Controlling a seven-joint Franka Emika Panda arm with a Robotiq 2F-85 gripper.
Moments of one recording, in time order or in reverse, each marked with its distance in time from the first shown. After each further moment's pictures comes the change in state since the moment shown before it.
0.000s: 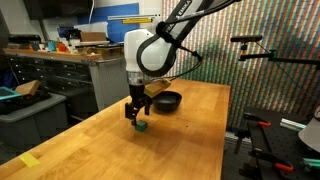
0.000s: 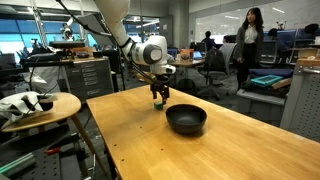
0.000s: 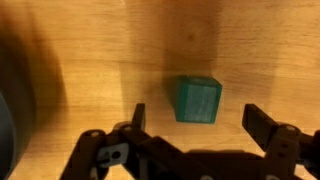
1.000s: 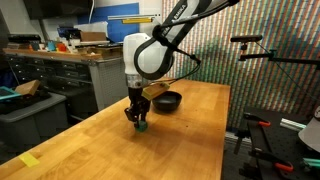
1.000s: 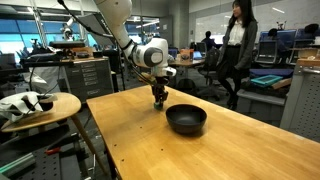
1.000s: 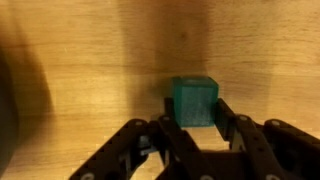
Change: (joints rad) arm 0.001 0.036 0.001 0.031 0.041 -0.004 0.000
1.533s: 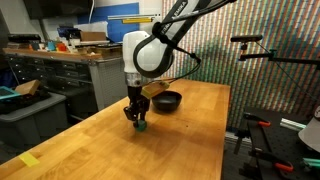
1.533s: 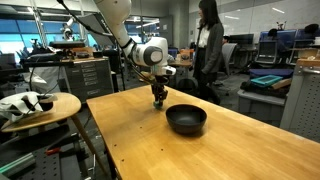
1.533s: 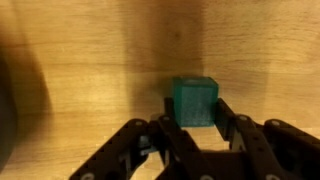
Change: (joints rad) arm 0.004 -0.011 0.001 -0.001 0.009 -0.006 0.000
